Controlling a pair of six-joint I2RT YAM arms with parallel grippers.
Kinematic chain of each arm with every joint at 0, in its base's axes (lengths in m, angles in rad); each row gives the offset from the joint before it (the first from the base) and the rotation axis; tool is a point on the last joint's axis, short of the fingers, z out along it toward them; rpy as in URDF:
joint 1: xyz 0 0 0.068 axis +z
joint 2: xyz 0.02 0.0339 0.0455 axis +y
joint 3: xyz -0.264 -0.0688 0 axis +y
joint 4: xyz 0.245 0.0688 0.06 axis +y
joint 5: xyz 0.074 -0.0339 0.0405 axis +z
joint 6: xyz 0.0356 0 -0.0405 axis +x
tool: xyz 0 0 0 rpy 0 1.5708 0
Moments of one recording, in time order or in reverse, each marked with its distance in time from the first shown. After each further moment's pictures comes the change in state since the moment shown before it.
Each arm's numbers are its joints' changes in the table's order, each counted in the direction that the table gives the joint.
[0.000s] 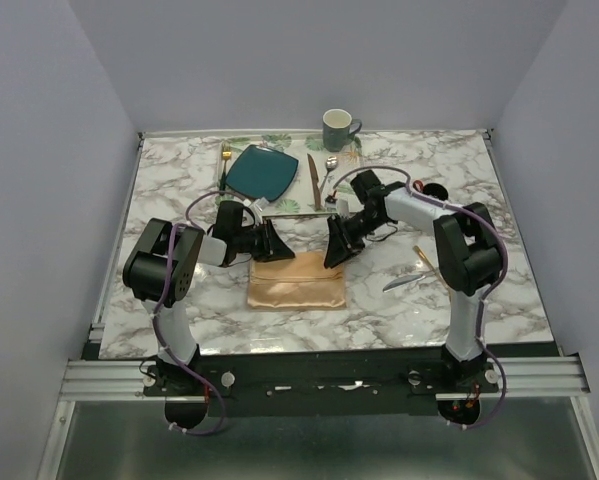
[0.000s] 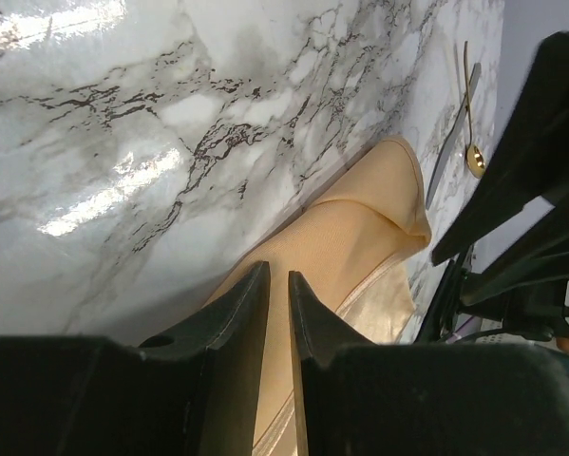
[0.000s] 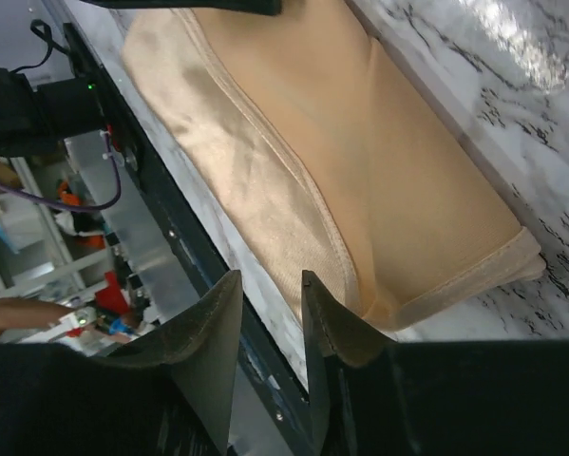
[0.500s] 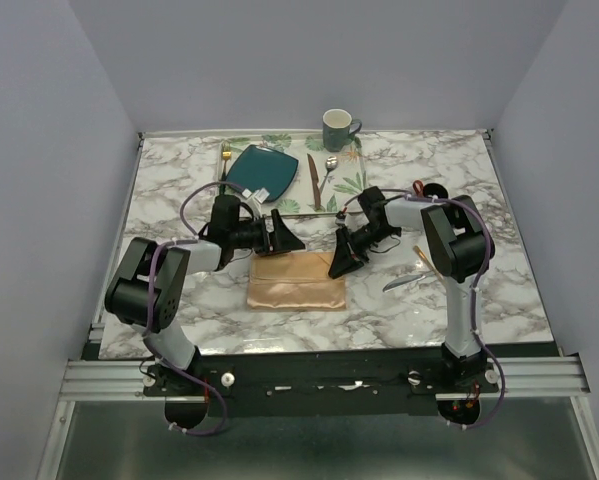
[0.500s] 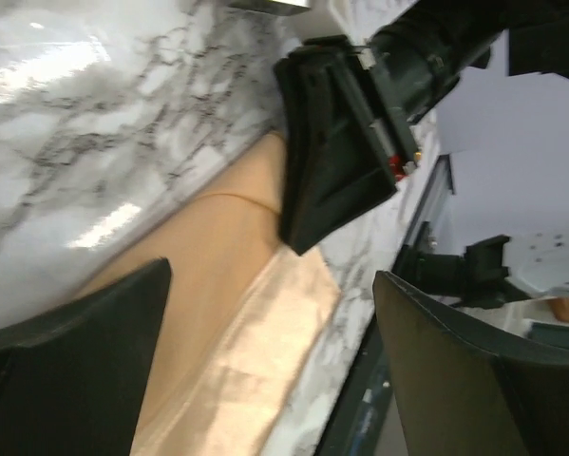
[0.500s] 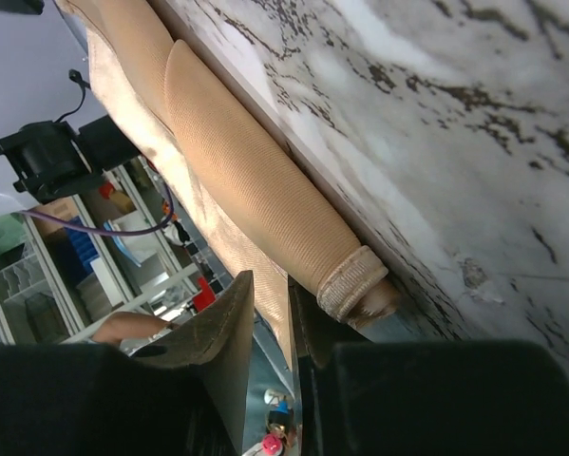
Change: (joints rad) left arm -0.020 -0.187 0.039 -0.002 -0.046 -0.037; right arm -0.052 0.152 0.100 -0.105 0.079 0.179
